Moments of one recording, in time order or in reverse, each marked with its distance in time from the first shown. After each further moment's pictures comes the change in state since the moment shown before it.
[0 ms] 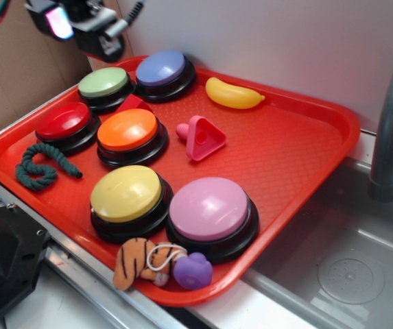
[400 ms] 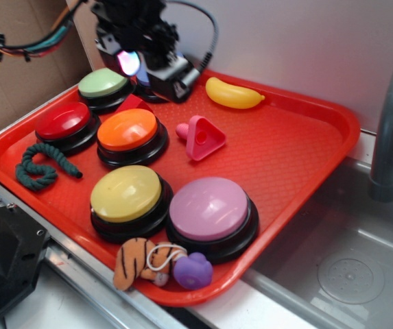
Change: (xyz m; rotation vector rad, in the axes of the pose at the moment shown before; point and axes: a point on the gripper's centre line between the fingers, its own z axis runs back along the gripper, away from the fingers) arm 0.034 -0.020 -0.060 0.052 -0.014 0.002
